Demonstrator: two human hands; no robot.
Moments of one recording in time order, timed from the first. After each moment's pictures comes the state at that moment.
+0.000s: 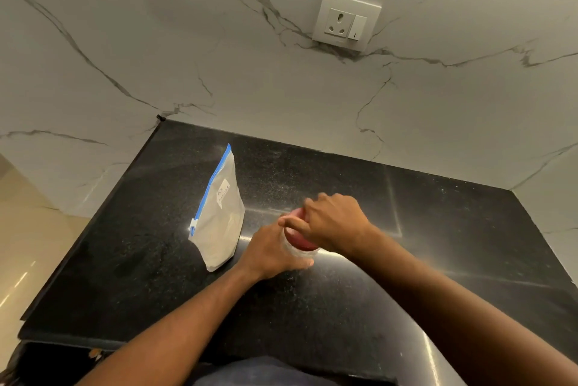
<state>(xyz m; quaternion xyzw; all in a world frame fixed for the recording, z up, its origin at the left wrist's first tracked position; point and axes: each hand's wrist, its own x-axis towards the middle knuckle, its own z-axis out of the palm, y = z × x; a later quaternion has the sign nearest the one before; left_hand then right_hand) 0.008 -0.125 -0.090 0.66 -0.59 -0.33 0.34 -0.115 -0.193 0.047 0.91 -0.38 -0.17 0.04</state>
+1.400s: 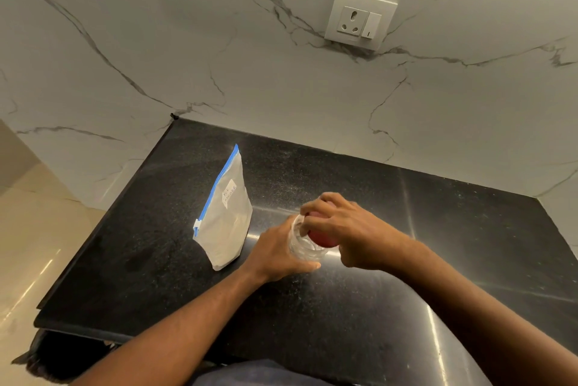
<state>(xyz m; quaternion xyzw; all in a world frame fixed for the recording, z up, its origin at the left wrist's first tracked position) 0.005 -0.124 -0.086 0.65 -0.59 -0.32 0.37 -0.152 -0.202 0.060 0.98 -0.16 -0.11 -0.03</state>
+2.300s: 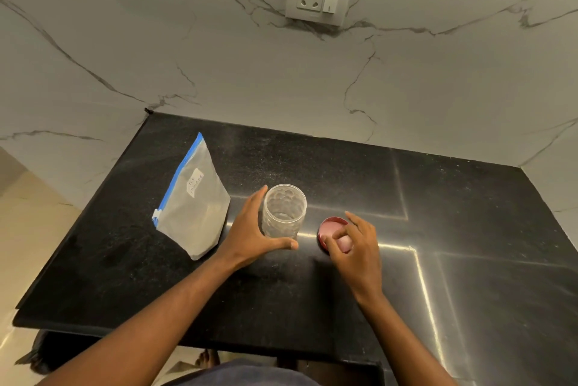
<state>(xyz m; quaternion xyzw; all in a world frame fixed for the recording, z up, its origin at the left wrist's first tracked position) 0.002 -0.121 -0.084 0.69 -0.52 -0.33 0.38 -0.239 -0.178 -0.082 0.76 -0.53 0.31 -0.21</state>
